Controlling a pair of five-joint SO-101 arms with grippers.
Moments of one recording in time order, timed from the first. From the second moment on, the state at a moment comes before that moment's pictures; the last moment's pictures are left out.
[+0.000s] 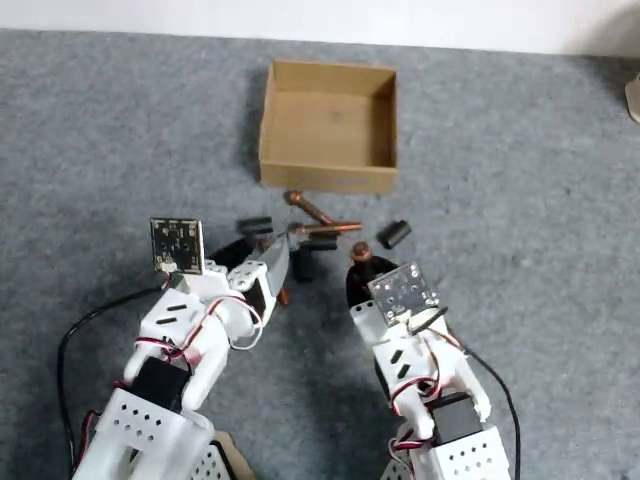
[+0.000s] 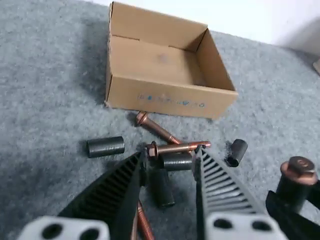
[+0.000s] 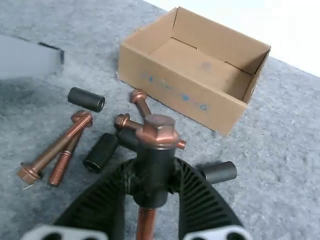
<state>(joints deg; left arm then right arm) 15.3 -79.5 83.6 28.4 25.1 -23.0 -103.2 96.0 36.2 15.6</state>
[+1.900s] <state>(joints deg) 13.3 -79.4 86.5 28.4 25.1 -21.5 -24.7 42.2 39.5 11.1</state>
